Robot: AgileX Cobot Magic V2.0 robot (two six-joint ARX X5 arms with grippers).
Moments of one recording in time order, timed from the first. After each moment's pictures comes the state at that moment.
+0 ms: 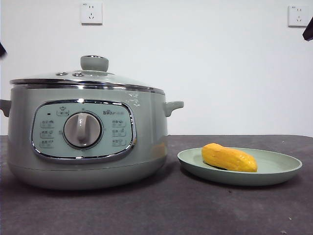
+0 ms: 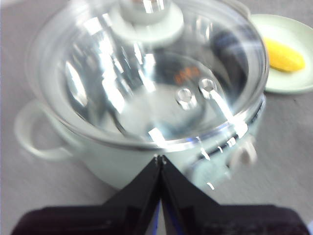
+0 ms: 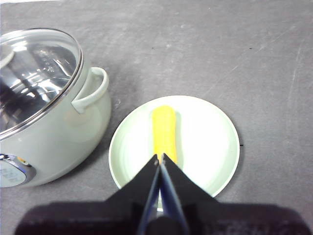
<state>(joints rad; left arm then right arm) -0.63 0.53 0.59 -0.58 -0.17 -0.01 0.49 0.58 0.63 -0.52 0.08 0.19</state>
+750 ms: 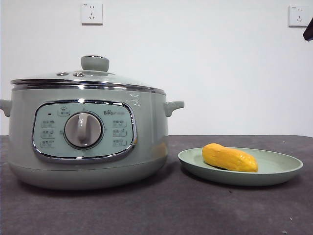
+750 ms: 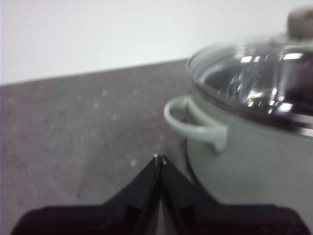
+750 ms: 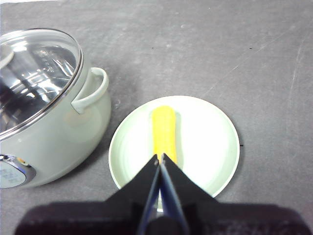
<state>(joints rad) -0.13 0.04 0.05 -0.15 -0.05 0.07 0.49 0.58 0.63 -0.52 0.08 0.19</state>
